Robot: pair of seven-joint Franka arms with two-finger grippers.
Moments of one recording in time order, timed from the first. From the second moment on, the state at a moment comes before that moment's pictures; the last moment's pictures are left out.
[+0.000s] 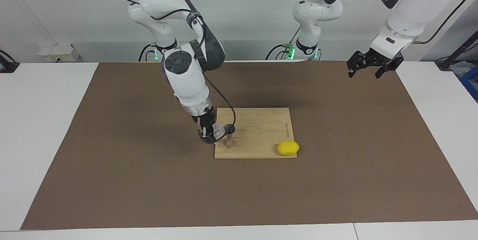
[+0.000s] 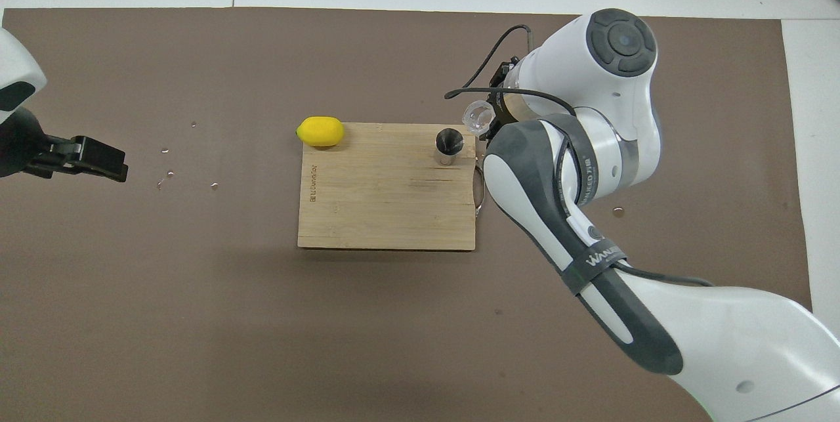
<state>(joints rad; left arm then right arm) 0.02 0.01 -0.09 -1.60 -0.01 1.54 0.04 0.33 0.46 0.07 -1.49 0.09 2.08 1.95</state>
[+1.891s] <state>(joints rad) 0.02 0.01 -0.09 -1.60 -0.01 1.54 0.04 0.42 0.47 0.07 -1.44 -0.22 1.99 1.95</state>
